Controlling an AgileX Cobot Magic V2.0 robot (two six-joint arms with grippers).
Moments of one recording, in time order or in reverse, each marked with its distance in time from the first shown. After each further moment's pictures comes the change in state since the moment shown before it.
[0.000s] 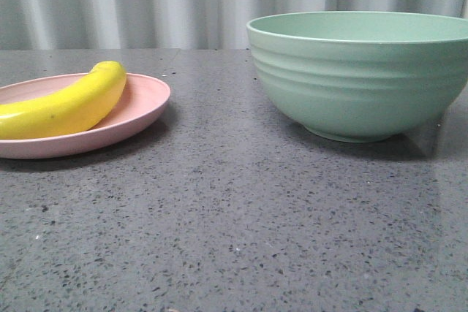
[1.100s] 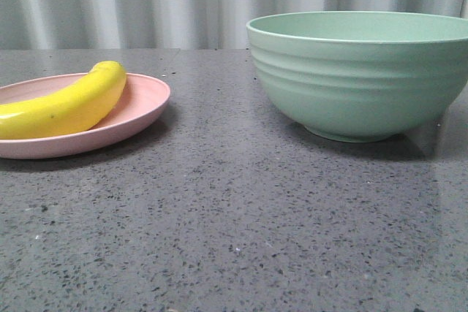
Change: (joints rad) left arm 0.000 0.457 -0.336 -0.050 -0.163 0.000; right arm 0.000 0.477 -0.415 0.011 0.219 0.000
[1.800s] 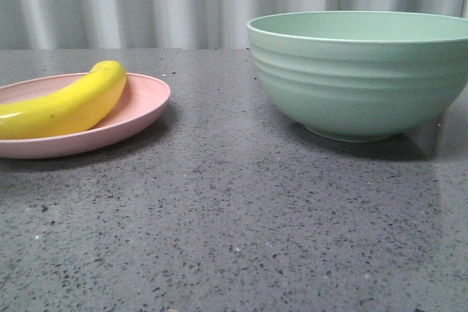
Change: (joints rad) left arm -0.229 0.360 -0.268 0.050 0.311 0.000; right arm 0.000 0.007 0.000 0.024 -0.038 0.000
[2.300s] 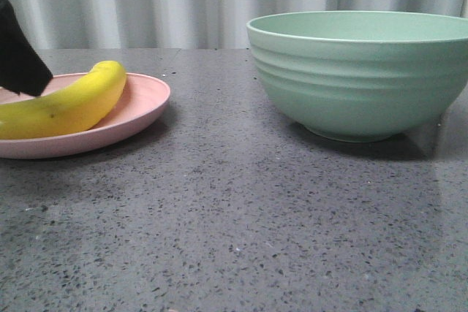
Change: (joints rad) left arm -0.189 0.368 -0.198 0.011 0.293 0.143; right arm 0.000 0.011 0.000 0.002 -0.012 0.000
